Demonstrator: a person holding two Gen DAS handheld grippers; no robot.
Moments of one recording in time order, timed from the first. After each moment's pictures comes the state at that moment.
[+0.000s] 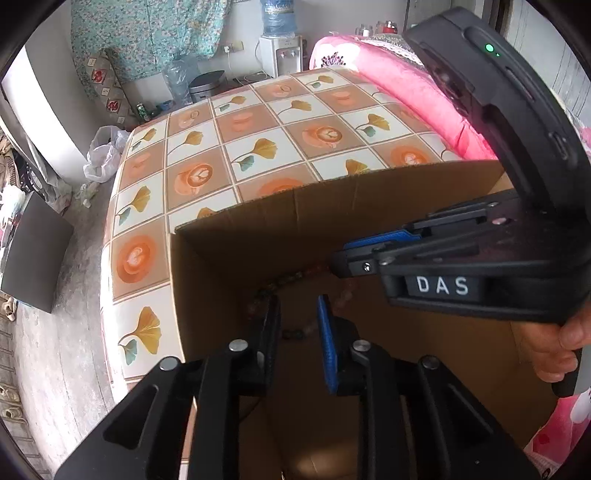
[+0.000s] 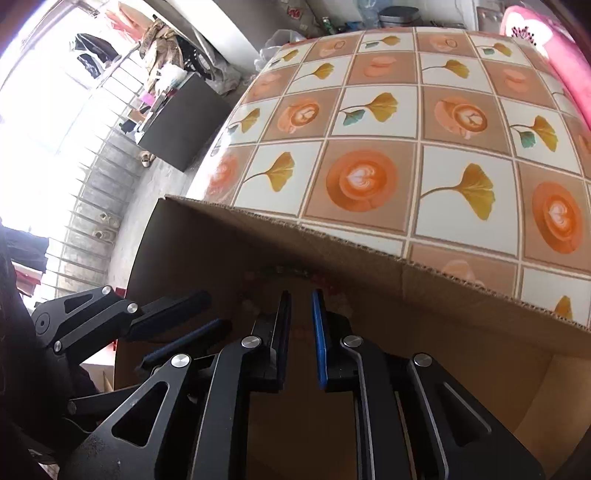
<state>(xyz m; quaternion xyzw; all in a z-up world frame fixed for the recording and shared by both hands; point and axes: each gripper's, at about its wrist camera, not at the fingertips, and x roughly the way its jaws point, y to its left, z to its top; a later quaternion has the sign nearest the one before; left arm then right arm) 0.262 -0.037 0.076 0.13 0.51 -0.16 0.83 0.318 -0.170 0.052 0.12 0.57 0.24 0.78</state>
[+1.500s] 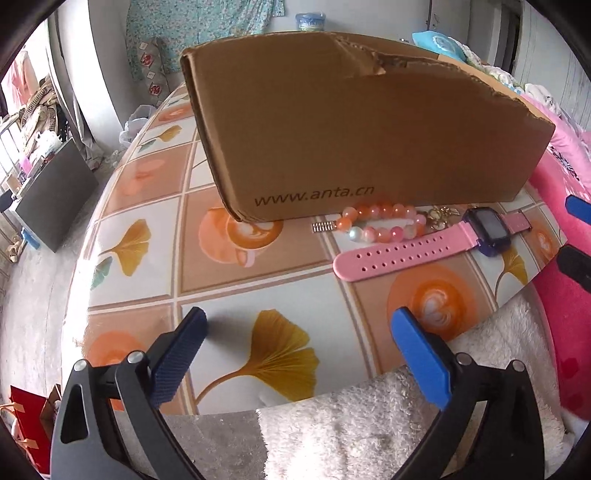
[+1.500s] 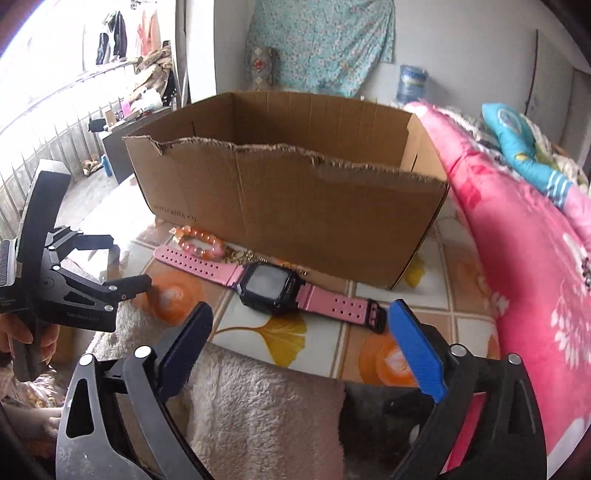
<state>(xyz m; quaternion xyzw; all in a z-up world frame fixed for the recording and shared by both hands) 0.017 0.000 -0.019 0.08 0.46 -0.12 0.87 -0.024 -0.188 0.037 -0.06 0.35 0.07 0.93</state>
